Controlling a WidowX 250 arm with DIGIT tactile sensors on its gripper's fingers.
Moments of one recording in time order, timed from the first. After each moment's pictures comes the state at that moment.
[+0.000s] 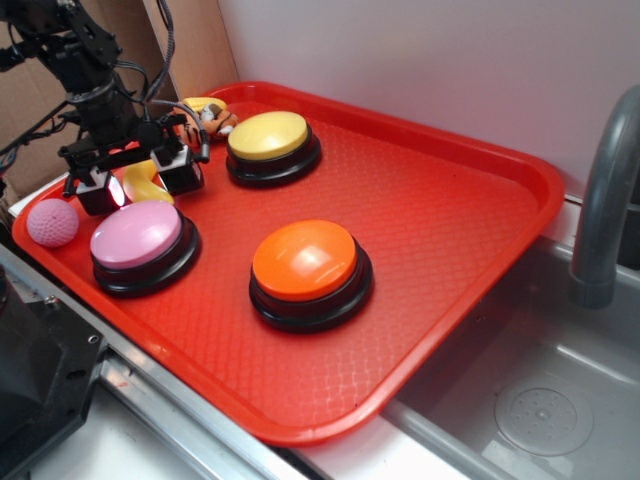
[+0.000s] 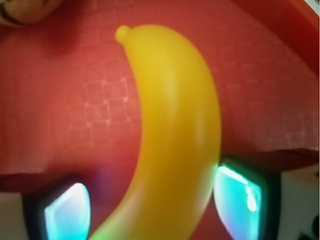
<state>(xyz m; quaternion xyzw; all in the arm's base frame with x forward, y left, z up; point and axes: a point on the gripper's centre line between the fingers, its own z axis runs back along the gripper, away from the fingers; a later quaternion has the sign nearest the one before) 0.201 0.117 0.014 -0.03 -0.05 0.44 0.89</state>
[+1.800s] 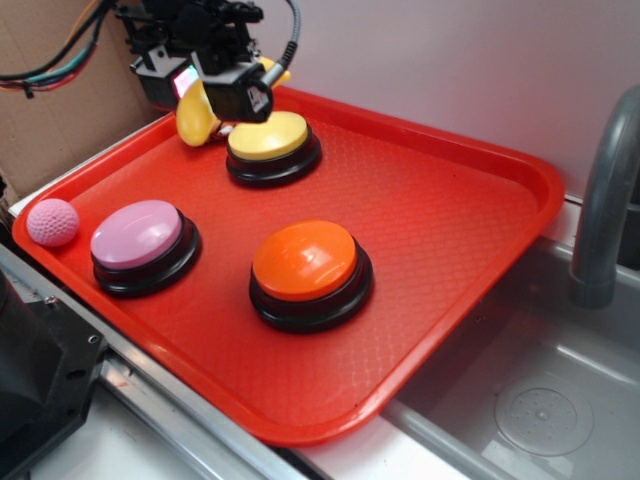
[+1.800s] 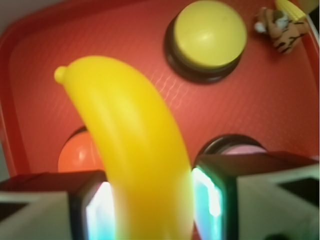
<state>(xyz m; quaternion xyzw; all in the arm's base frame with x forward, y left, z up) 0.207 -0.040 0.136 -0.02 -0.04 0.11 0.99</state>
